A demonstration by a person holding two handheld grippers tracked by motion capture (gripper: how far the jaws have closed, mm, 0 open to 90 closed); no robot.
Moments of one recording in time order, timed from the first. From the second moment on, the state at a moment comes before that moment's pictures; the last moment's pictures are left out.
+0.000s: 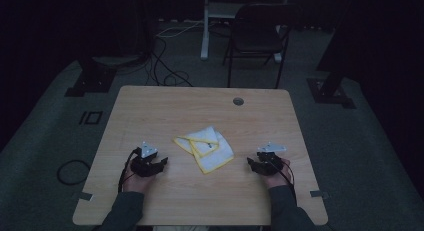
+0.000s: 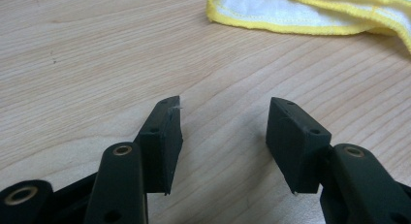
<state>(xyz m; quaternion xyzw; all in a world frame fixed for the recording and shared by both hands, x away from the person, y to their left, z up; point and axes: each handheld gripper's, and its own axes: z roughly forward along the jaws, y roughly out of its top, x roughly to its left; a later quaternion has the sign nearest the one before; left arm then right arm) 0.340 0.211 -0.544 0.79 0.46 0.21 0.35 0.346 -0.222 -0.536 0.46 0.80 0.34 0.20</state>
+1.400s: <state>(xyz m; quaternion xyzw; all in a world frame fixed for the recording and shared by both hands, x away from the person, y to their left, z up) 0.346 0.163 -0.531 0.83 0.39 0.21 0.34 0.333 -0.133 -0.504 0.33 0.83 0.40 0.20</state>
